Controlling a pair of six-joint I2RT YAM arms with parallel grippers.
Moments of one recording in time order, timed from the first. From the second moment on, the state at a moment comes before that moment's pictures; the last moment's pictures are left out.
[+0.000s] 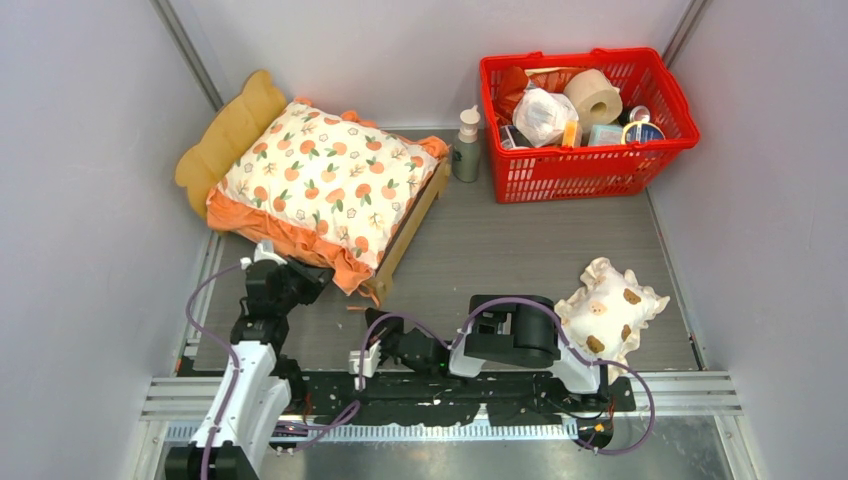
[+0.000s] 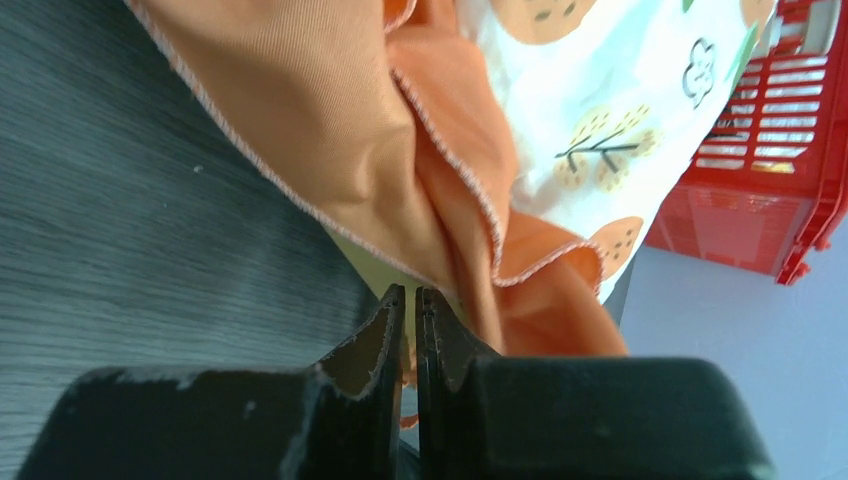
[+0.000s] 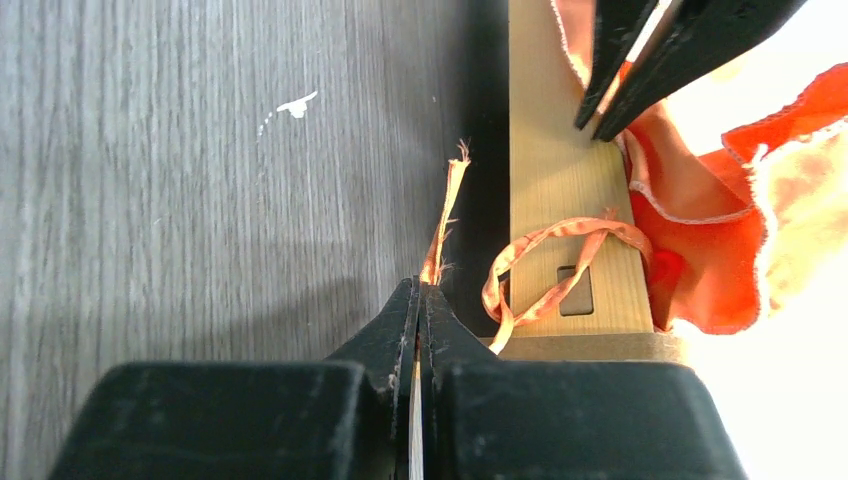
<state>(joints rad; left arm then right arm) 0.02 0.67 0.27 -0.11 0.28 -0.97 1.40 2.17 0.75 1.26 0.38 -1.09</state>
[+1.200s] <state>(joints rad) 0.02 0.66 0.07 0.21 0.47 -1.08 1.40 2.17 0.77 1.32 0.38 -1.07</state>
